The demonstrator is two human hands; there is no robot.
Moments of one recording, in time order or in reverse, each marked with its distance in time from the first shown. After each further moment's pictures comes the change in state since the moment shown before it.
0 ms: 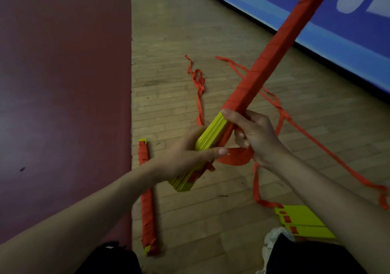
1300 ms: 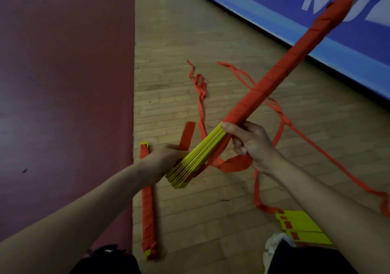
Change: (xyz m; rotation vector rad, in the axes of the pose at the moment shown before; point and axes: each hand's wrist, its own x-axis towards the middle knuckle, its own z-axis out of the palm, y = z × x) left_hand 0.000 -0.027 -0.029 -0.159 0.159 -0.329; right_hand 0.009 0.019 -0.006 0.033 -0.063 0.054
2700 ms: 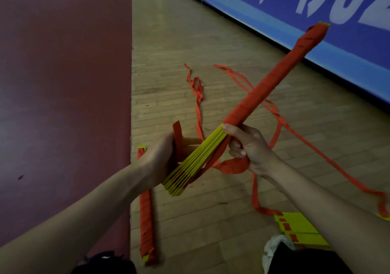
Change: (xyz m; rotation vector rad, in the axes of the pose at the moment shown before) left_hand -0.018 0.033 0.015 -0.485 -0.096 -0.087; right_hand -0.003 -0.004 -0.002 0.137 -0.060 0.039
